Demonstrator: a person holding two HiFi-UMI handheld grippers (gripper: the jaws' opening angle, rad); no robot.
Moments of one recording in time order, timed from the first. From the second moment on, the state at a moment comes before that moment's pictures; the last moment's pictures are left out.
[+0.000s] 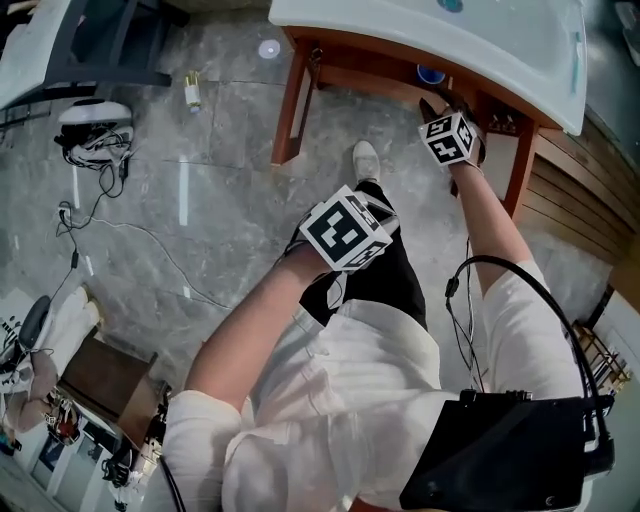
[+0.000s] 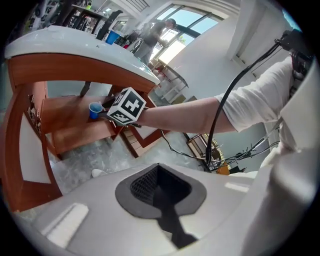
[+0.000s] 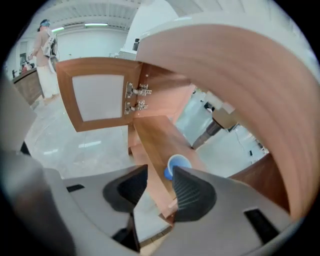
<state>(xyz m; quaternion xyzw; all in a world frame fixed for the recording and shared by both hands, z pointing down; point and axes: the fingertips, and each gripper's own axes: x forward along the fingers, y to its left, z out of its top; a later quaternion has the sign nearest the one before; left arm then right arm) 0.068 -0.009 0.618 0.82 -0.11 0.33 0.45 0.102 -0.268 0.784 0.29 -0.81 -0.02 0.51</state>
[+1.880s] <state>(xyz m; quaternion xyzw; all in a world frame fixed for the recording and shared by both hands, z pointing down) 0.140 0.189 0.428 0.86 -0.14 0.33 0.37 0.184 0.105 0.406 0.26 -0.91 0.18 0.28</state>
